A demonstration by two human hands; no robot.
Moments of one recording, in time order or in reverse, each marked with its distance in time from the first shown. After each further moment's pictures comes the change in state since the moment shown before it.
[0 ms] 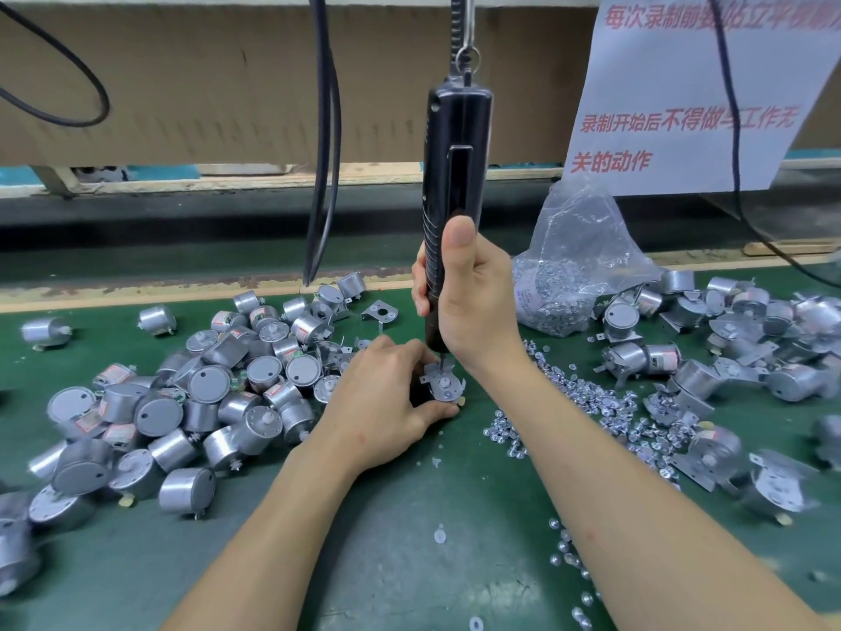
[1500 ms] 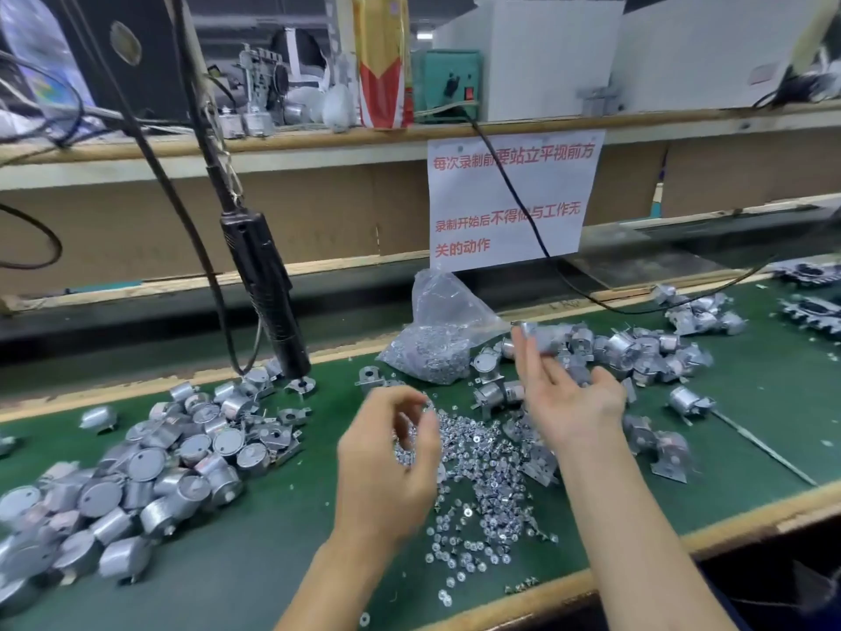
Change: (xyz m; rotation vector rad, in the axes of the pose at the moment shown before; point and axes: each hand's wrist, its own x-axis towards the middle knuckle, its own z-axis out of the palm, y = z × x) left_hand -0.033 0.148 0.016 -0.423 0.555 0.259; right_hand -0.065 -0.106 -0.177 1.234 0.814 0.404
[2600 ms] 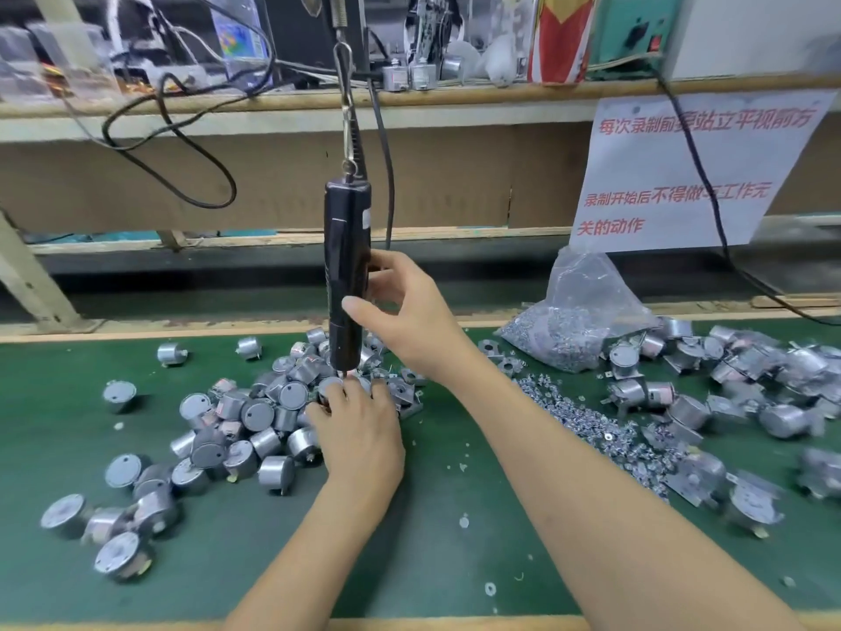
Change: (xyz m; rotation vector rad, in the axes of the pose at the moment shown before) left_hand -0.013 -0.097 -0.098 1.401 -0.356 -0.424; right_hand 0.009 0.251 0.032 -1.646 -0.969 -0.249
